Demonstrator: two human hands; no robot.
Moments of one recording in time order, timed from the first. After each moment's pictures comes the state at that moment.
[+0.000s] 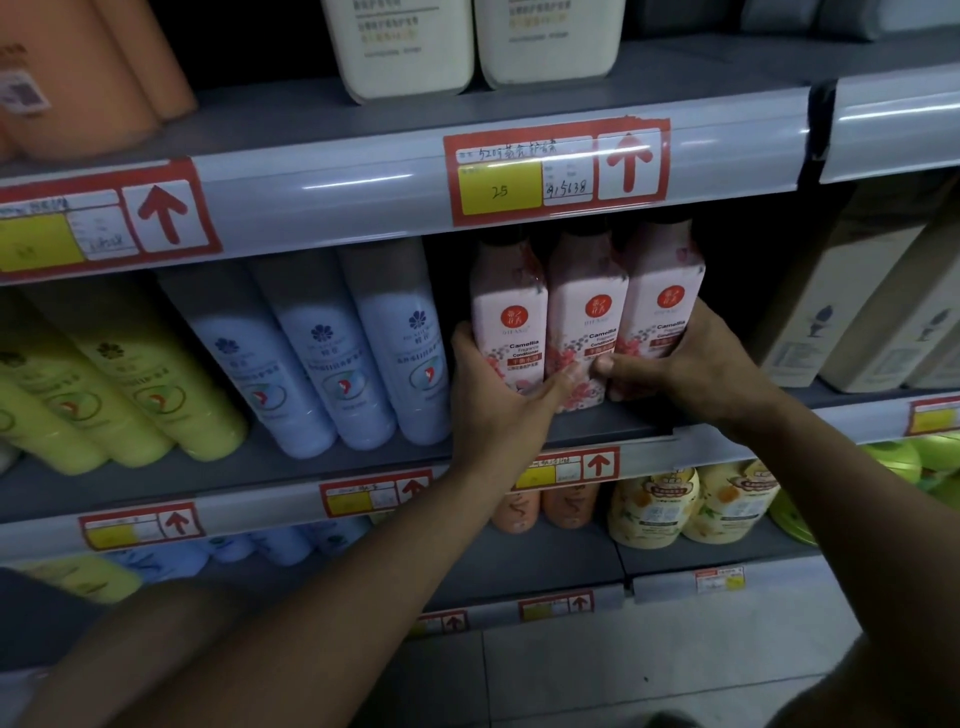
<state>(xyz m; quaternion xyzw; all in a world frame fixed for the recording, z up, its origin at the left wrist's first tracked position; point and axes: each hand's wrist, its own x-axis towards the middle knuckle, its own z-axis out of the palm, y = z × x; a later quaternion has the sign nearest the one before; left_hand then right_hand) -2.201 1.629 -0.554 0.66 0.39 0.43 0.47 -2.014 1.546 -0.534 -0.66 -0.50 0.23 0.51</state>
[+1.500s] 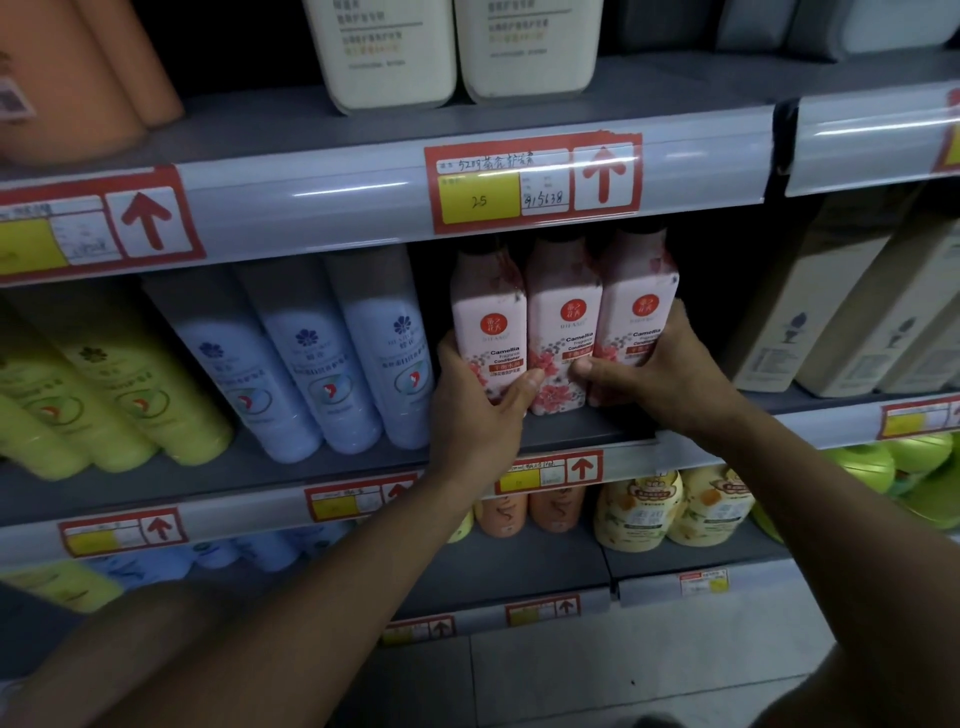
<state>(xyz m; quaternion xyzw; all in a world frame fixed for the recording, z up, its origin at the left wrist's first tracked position) -2.206 1.638 -0.563 0.70 0.41 0.40 0.43 -2.016 1.551 -0.541 -0.70 -0.47 0.20 0.50</state>
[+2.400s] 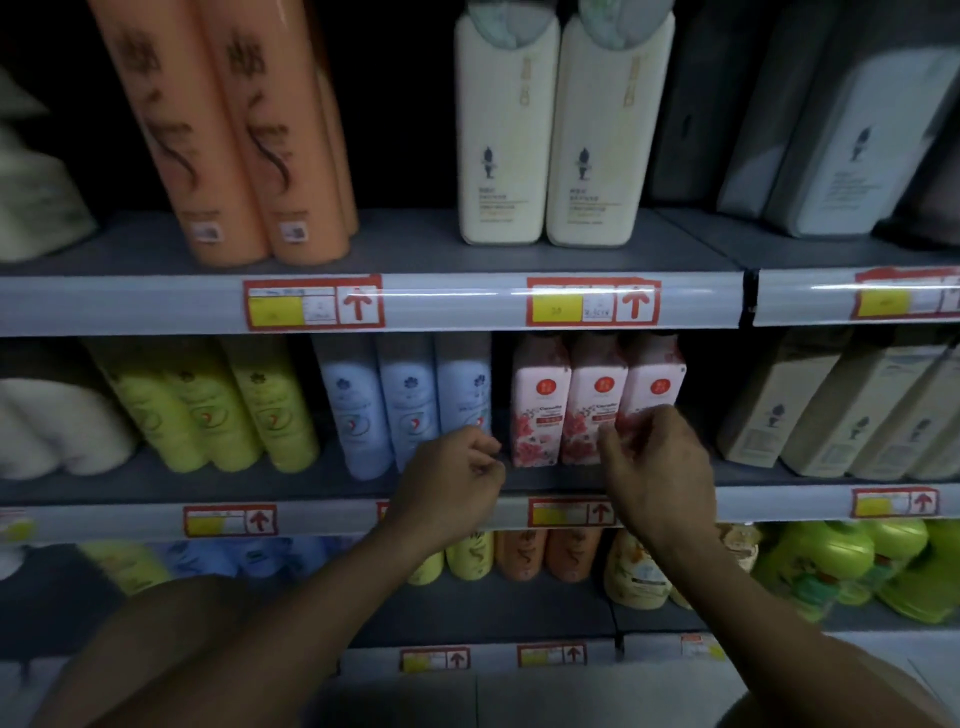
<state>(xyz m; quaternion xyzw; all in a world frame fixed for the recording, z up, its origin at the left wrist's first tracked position) -2.309 1.613 -0.503 0.80 0.43 0.25 0.32 -2.118 1.513 -0.516 -0.82 -0.37 -0.05 0.43</state>
